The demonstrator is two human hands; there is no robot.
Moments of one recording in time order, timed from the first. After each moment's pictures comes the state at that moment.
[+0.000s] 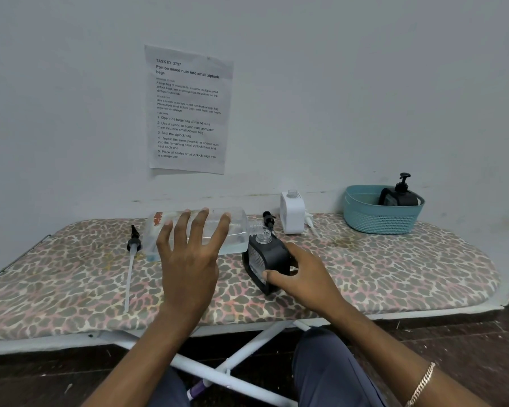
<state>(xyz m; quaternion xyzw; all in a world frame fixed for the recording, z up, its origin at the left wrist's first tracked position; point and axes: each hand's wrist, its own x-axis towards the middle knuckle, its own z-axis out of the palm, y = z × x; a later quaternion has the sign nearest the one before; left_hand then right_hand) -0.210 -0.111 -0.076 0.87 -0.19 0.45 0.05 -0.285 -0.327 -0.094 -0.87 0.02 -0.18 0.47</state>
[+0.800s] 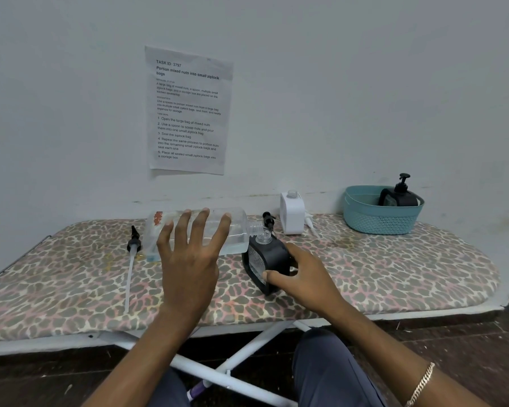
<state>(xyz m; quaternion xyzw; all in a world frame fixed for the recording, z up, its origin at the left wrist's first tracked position) -0.209 -0.111 -0.076 0.87 -0.19 0.45 0.03 -0.286 -0.327 -0.093 -0.87 0.02 -0.18 0.47</state>
